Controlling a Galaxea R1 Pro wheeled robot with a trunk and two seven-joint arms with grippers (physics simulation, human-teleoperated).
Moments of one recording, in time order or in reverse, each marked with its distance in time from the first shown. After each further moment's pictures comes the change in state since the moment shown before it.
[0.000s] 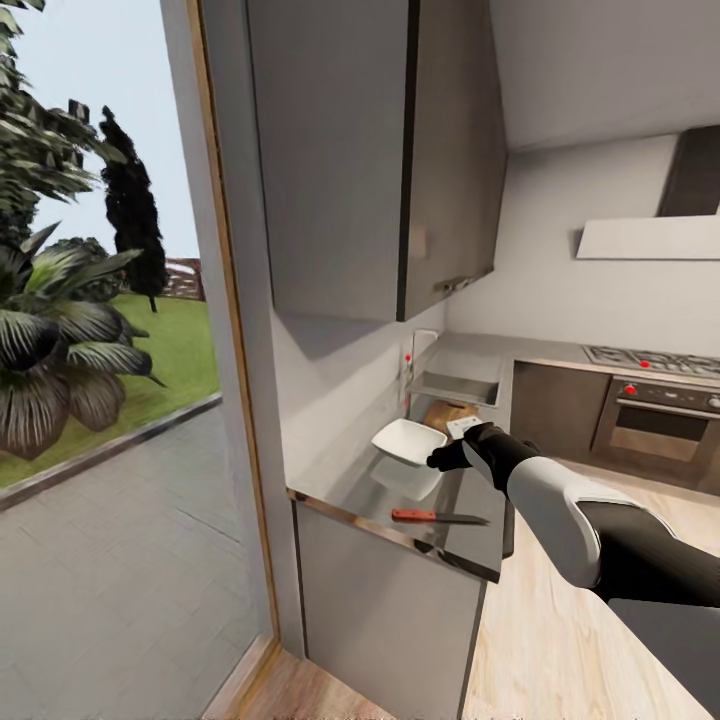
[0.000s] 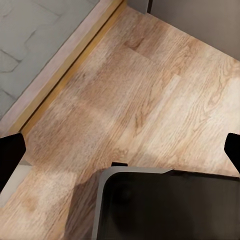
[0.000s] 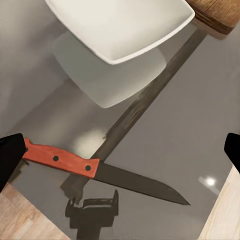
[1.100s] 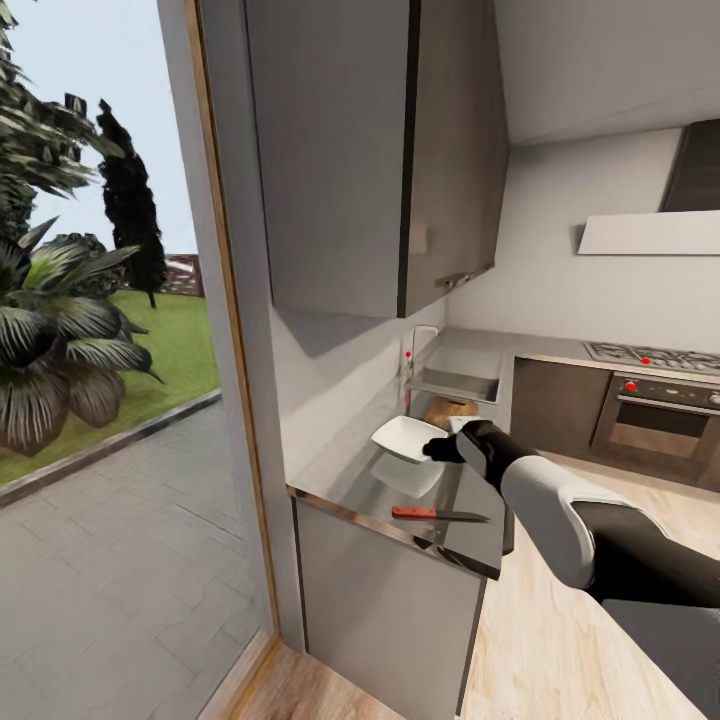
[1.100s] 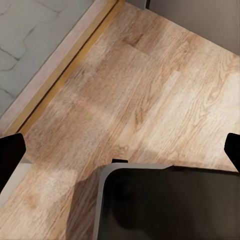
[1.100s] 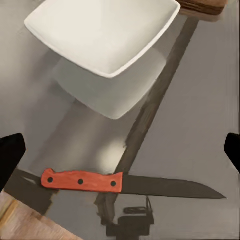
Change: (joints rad) left arm 0.000 0.000 -0.001 0.000 -0.013 0.000 -0.001; right arm 0.000 0.022 -0.010 -0.019 -0.289 -0.006 -0.185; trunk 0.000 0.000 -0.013
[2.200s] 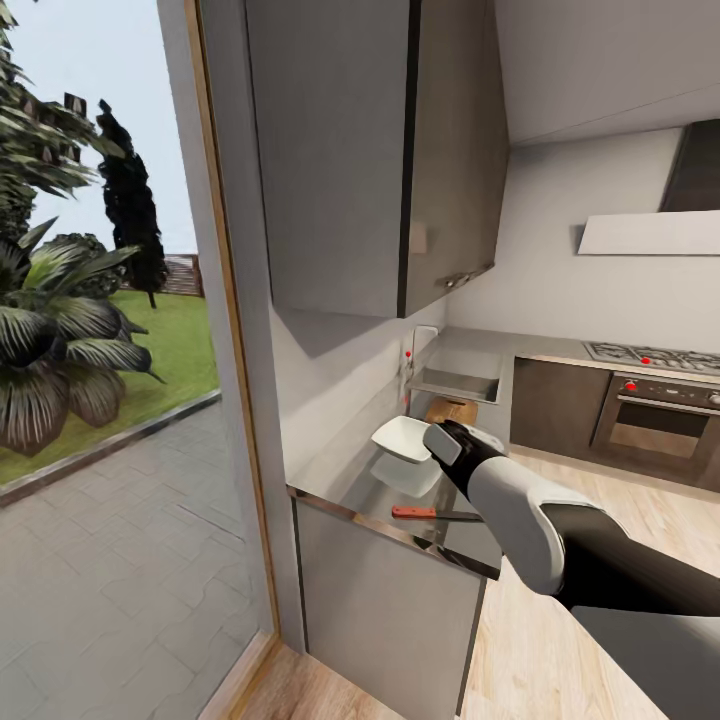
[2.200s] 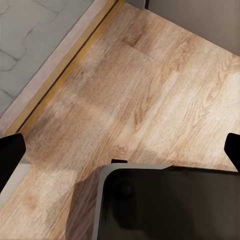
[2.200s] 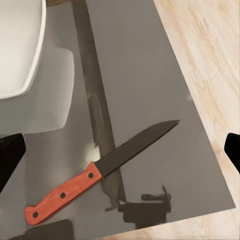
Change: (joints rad) left arm 0.000 0.000 0.000 -0.001 -0.001 0.000 -0.003; right arm 0.000 0.116 -0.028 0.000 -0.489 -0.234 -0.737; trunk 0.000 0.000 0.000
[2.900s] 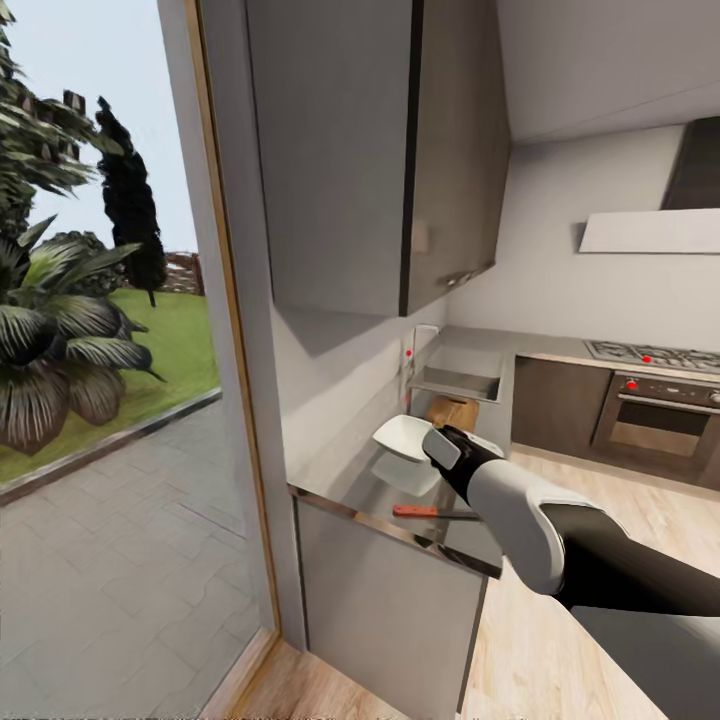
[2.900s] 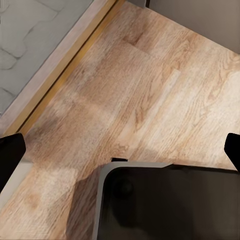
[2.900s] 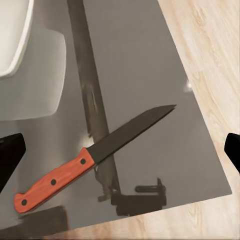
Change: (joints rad) left arm 0.000 0.000 0.000 0.000 0.000 0.000 0.000; right arm 0.001 0.000 -0.001 0.039 -0.007 -0.002 -0.005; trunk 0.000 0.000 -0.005
